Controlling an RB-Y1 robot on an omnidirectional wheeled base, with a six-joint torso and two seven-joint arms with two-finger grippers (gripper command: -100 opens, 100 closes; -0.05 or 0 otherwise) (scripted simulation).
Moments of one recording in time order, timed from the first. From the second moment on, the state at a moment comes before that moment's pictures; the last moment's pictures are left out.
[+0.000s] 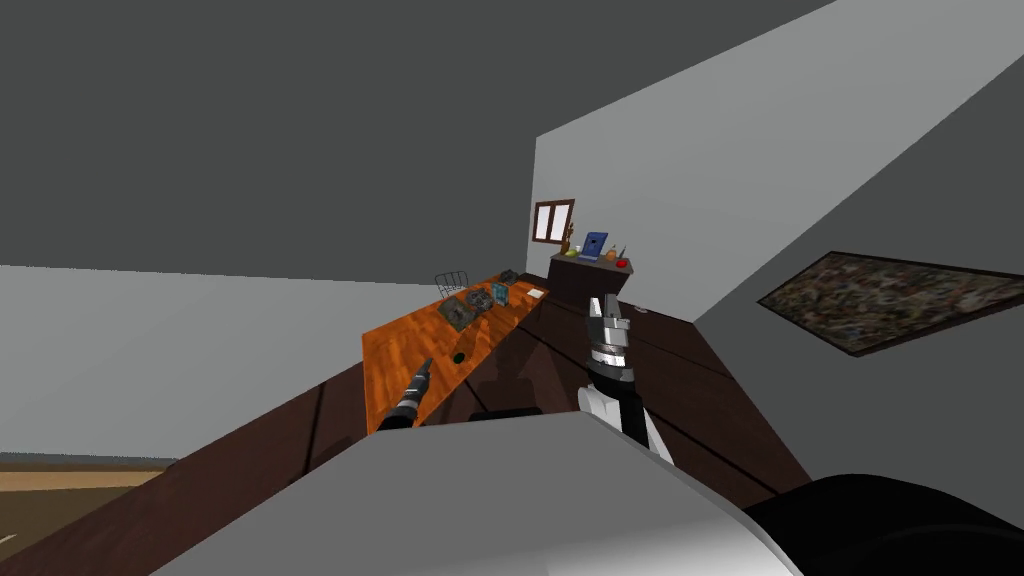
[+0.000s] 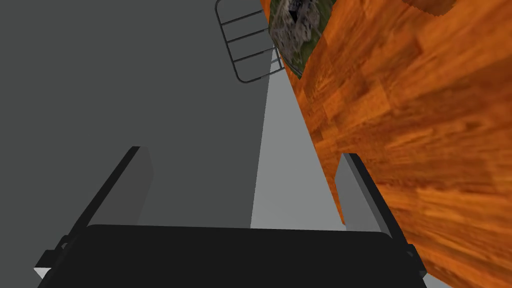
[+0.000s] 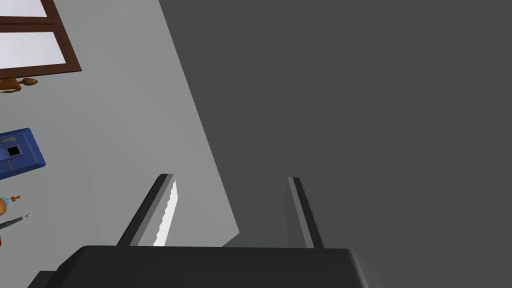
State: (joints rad) left arm 0.42 0.28 -0.03 -1.41 0.06 -0.32 -0.05; right arm 0.54 0.00 -0.02 -2.24 -0.06 -0.63 0.05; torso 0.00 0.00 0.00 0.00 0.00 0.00
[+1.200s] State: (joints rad) left arm 0.37 0.35 -0.09 -1.09 0.10 -0.33 -0.02; right arm 0.54 0.00 -0.02 -2.24 -0.06 -0.63 0.05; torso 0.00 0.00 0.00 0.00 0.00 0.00
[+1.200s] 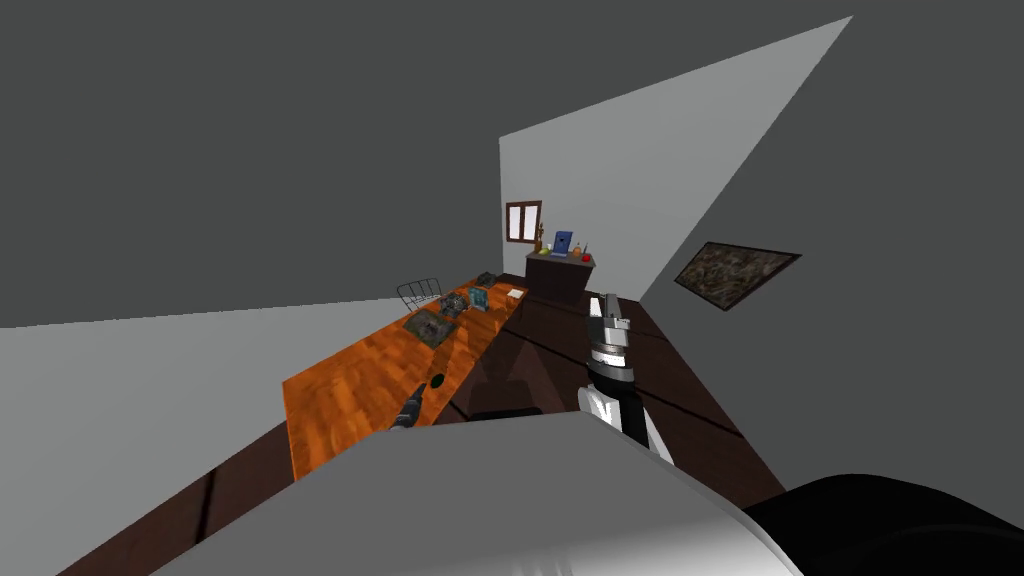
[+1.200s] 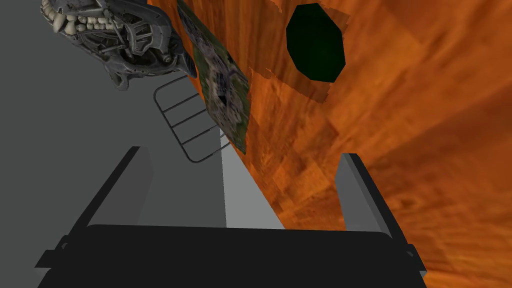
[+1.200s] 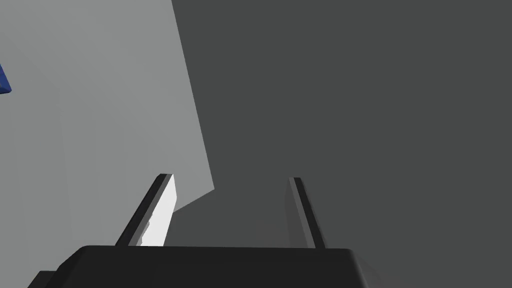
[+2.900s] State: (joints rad) left arm 0.34 0.43 -0.18 -0.70 0.13 -0.27 0.00; right arm 0.54 0.00 -0.02 -2.24 -0.06 -0.63 0.05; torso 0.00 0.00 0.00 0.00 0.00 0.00
